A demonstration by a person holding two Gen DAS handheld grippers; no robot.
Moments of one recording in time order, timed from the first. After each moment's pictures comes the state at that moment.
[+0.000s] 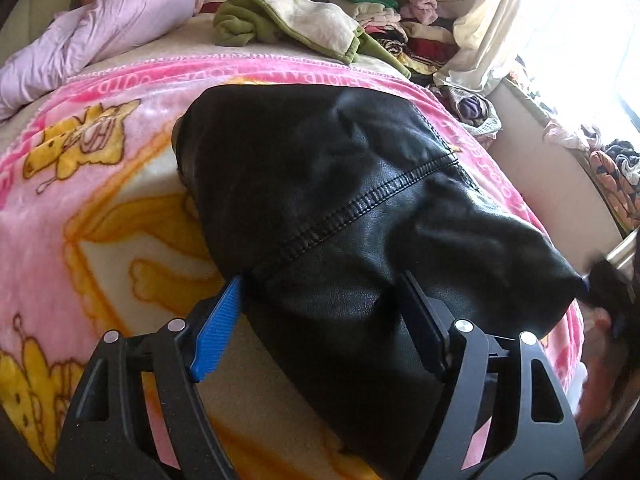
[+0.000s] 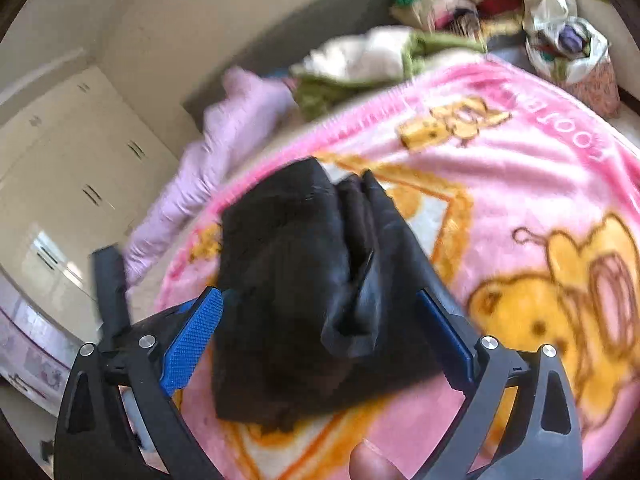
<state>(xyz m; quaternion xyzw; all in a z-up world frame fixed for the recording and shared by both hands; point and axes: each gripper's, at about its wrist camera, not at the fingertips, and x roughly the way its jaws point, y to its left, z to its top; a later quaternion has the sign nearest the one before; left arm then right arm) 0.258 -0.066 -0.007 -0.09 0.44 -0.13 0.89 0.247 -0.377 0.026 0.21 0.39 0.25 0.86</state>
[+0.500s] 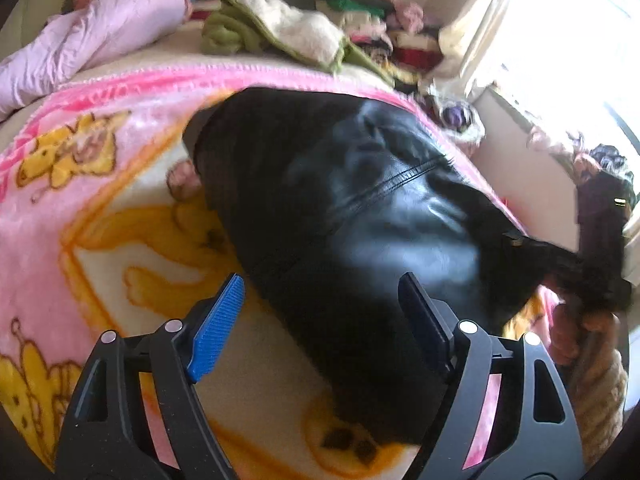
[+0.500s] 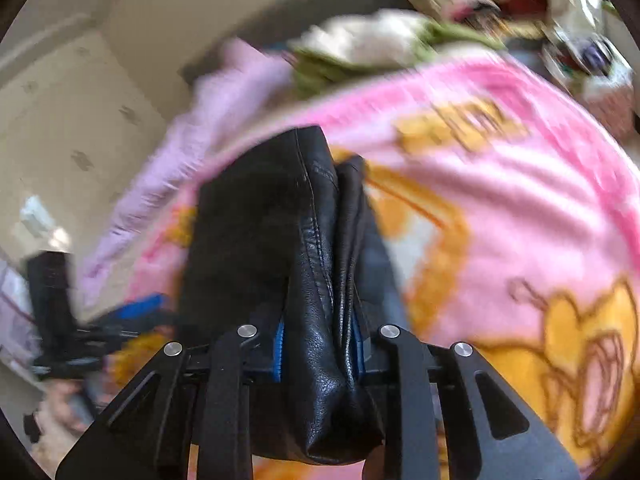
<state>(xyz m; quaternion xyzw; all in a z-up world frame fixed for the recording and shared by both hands) 0.251 -0.073 0.002 -0.09 0.43 -0.15 0.88 0.290 -0.379 -0.007 0.15 0.42 0.24 0.86</state>
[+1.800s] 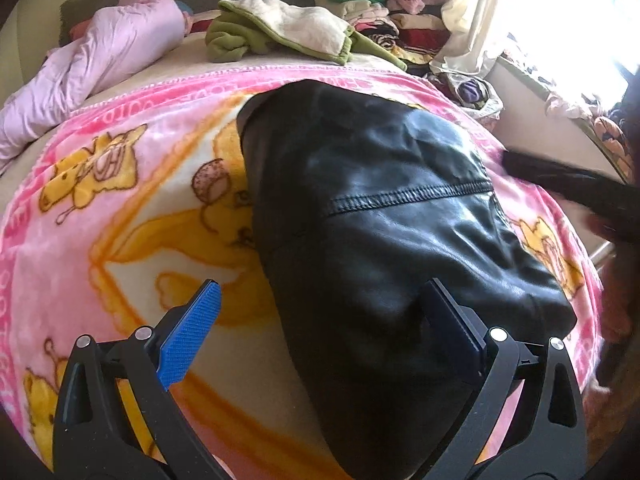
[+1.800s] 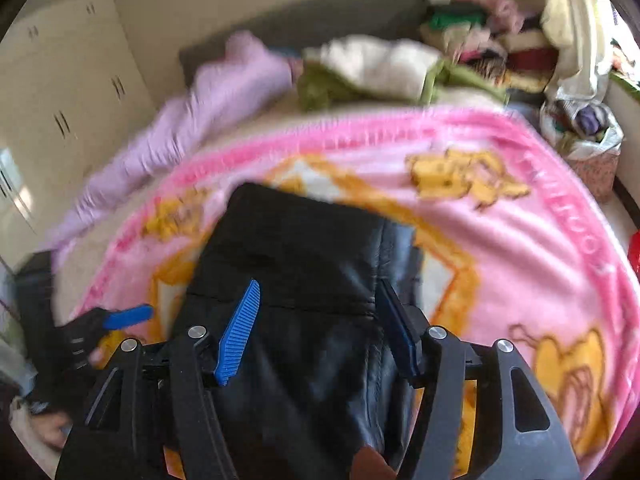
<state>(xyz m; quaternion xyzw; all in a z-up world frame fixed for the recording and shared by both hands) 0.249 -0.069 -0.002 -0.02 0.43 -0.12 0.90 0.293 -0.290 0.036 0.05 0.40 0.20 0.89</state>
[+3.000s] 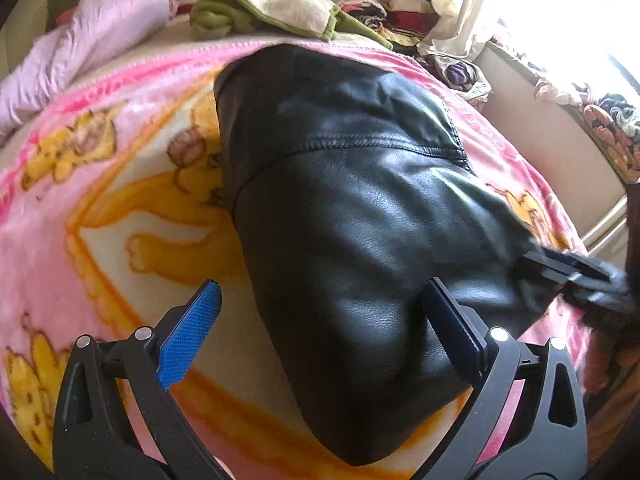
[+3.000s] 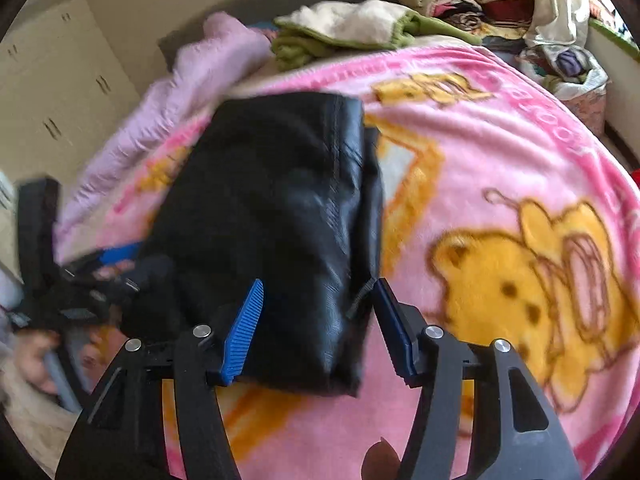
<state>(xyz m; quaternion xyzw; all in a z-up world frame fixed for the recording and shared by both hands) 0.233 -0.080 -0.023 -0.04 0.46 -0.15 0.87 0.202 -0.340 -0.014 0.07 0.44 0.17 0.88</state>
